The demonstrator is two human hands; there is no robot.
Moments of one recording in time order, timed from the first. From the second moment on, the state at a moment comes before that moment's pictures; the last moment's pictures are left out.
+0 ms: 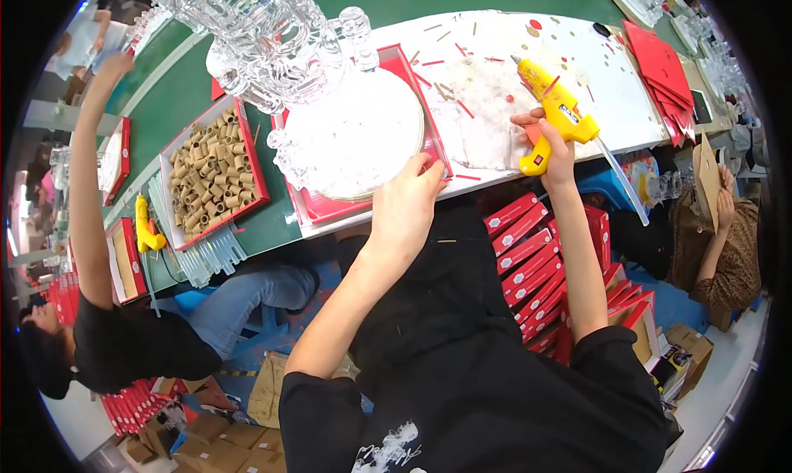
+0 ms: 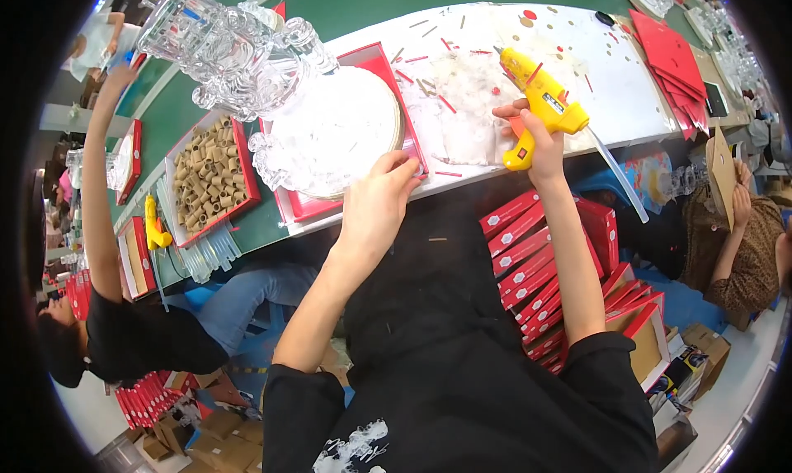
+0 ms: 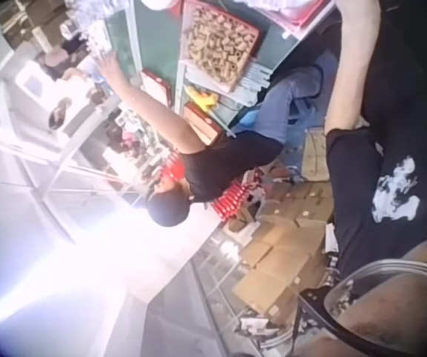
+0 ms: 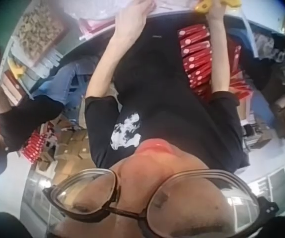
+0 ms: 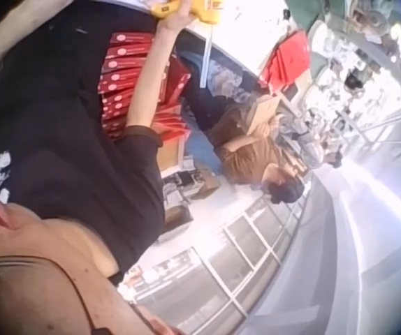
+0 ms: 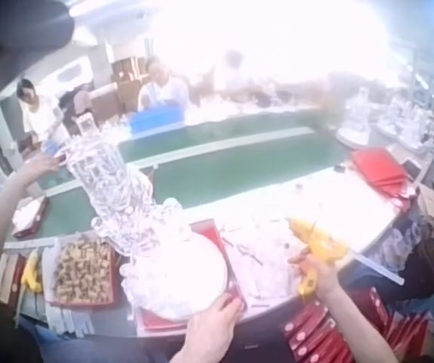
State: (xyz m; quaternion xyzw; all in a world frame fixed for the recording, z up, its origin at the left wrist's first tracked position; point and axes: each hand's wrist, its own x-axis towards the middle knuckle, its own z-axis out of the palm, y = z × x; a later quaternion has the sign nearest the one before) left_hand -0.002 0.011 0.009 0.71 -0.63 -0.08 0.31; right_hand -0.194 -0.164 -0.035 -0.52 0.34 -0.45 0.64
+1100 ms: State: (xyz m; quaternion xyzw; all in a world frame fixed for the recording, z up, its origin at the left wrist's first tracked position) left_hand 0.240 -0.137 0.236 0.65 -0.46 0.21 0.57; right_hand -0.197 -0.169 -0.053 -0.47 0.32 -0.48 0.67
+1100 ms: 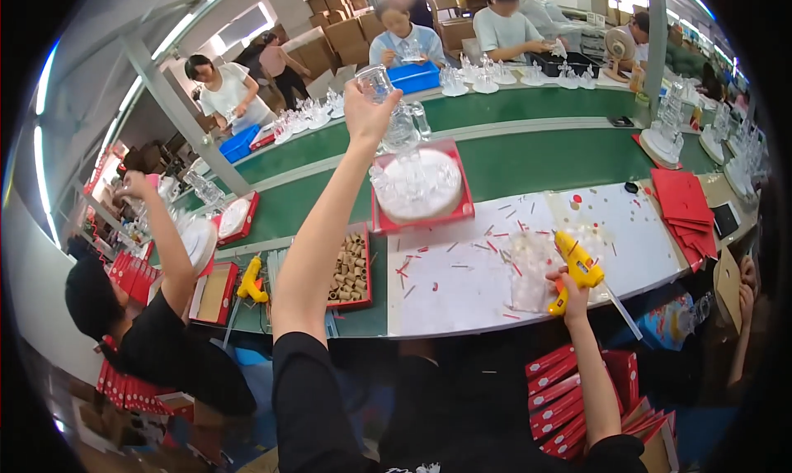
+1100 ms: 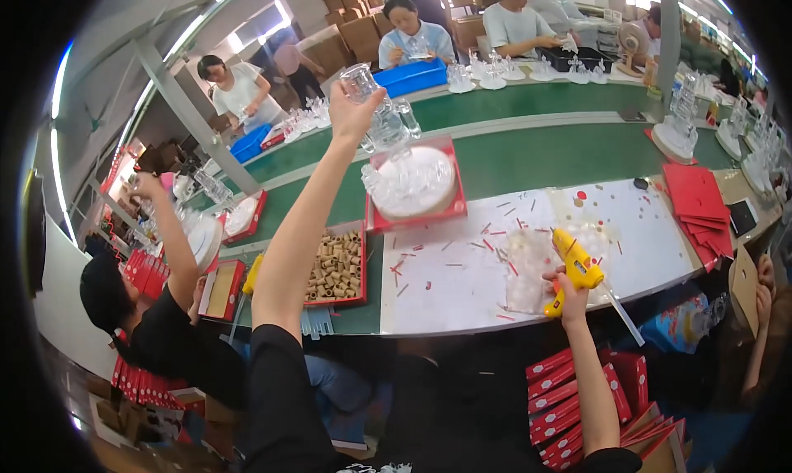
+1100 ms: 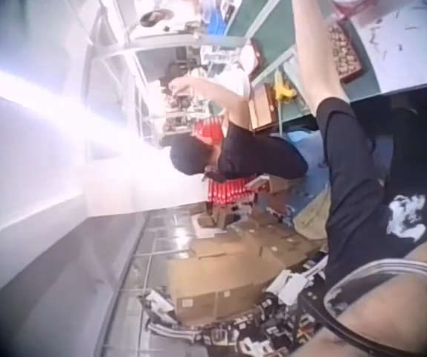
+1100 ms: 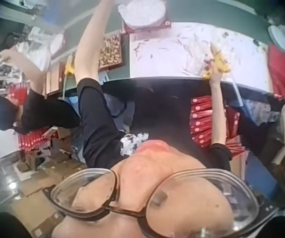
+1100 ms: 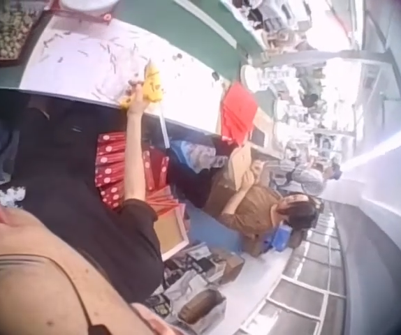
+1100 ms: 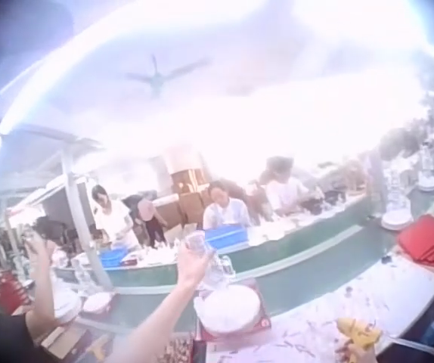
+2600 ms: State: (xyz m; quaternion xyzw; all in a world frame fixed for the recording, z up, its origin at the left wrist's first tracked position) left_hand 0.231 -0.183 -0.024 0.76 -0.59 0.07 0.25; right_hand -0.221 -0.185 -0.080 -0.49 0.35 -0.48 0.64
